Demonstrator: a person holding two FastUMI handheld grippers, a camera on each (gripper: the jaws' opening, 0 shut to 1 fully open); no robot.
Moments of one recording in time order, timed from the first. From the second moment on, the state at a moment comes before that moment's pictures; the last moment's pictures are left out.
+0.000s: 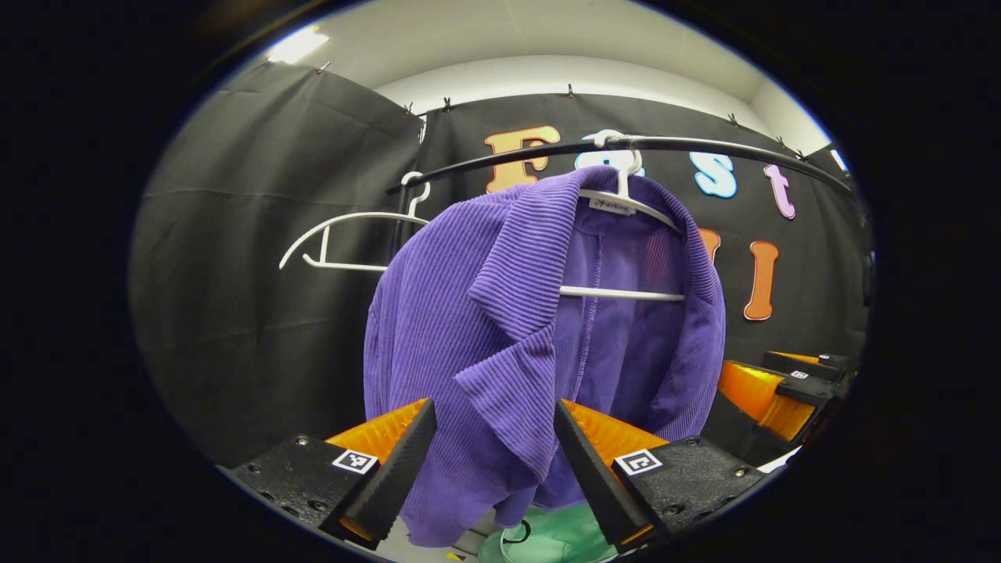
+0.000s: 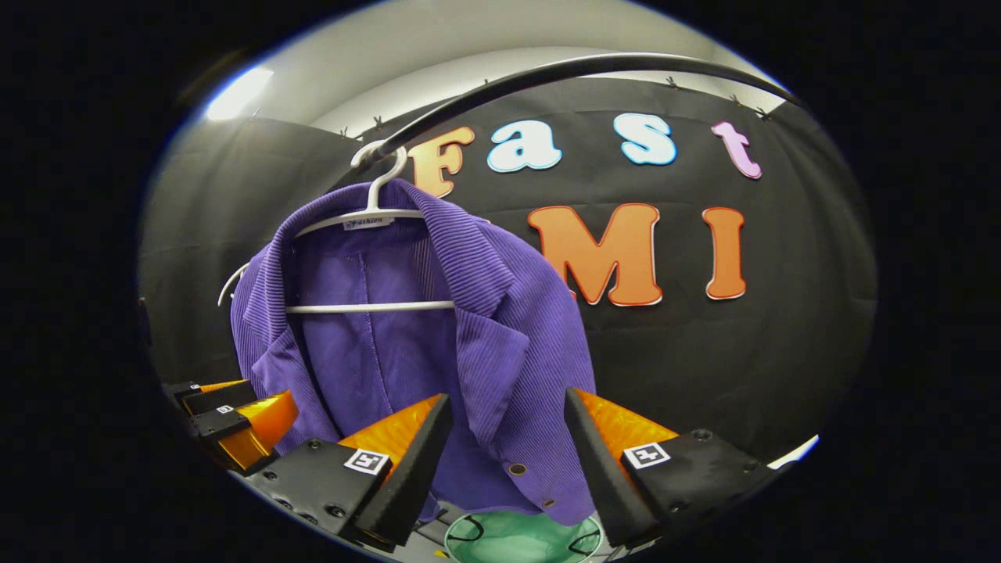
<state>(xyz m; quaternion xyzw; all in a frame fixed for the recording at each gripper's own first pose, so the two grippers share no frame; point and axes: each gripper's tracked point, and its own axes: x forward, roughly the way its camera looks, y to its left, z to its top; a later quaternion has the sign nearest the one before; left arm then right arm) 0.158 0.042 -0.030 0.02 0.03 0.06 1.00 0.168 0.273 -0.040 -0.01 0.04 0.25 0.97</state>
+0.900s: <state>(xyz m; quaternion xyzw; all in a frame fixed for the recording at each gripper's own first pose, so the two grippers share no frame) 0.191 0.043 -0.038 0.05 0.04 0.06 1.00 0.234 0.302 -0.058 0.05 0.14 0.33 0.93</state>
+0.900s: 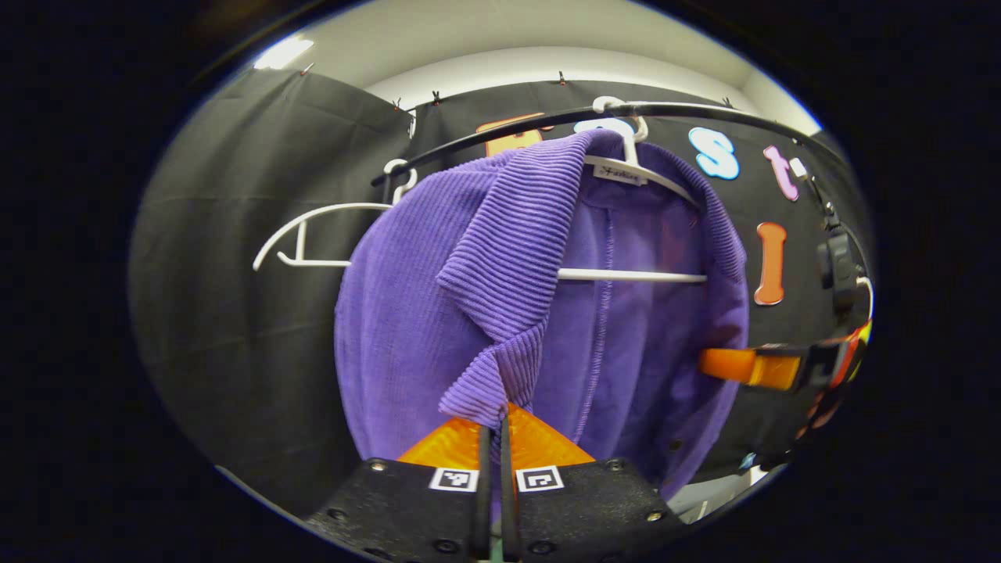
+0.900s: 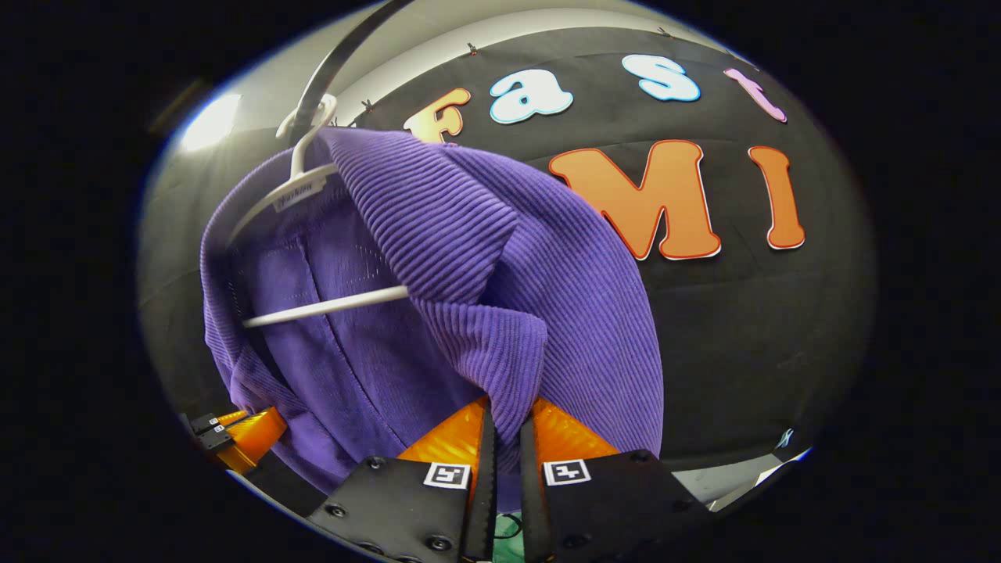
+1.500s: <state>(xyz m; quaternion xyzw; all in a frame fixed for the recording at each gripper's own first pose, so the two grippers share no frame) 0.186 0.044 -0.033 0.02 0.04 -0.03 1.00 0.245 0.273 -0.027 0.06 0.13 0.34 0.93</state>
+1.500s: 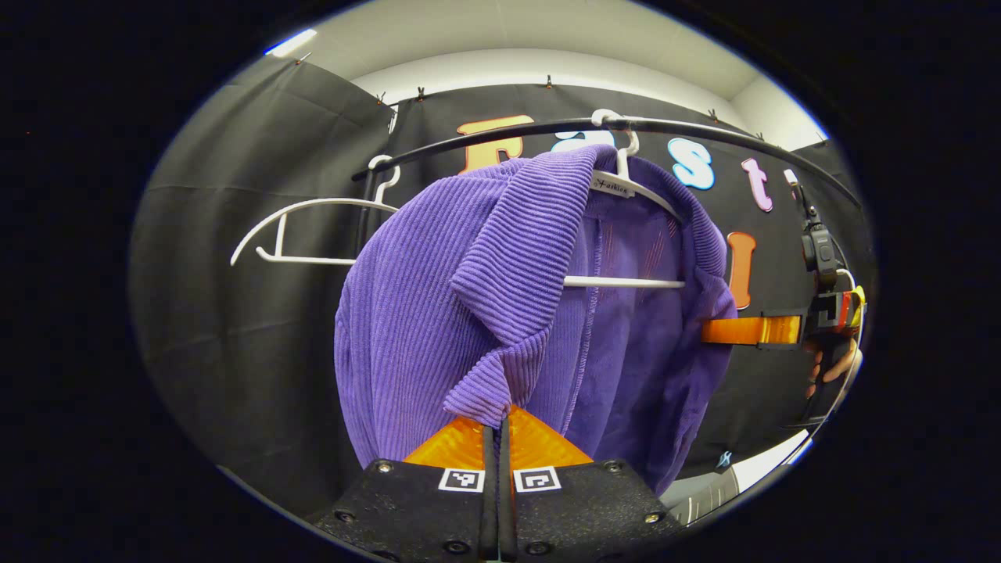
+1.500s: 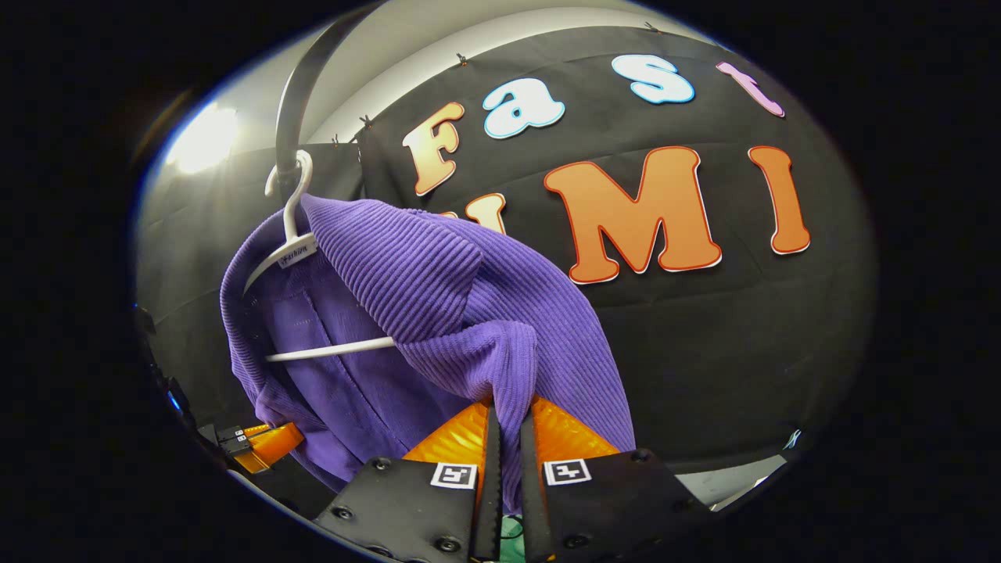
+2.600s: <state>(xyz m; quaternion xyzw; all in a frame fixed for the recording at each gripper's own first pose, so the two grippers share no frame) 0.164 0.168 0.157 0.02 -0.09 0.00 1.00 0.307 0.229 0.095 0.31 0.11 0.37 0.87</state>
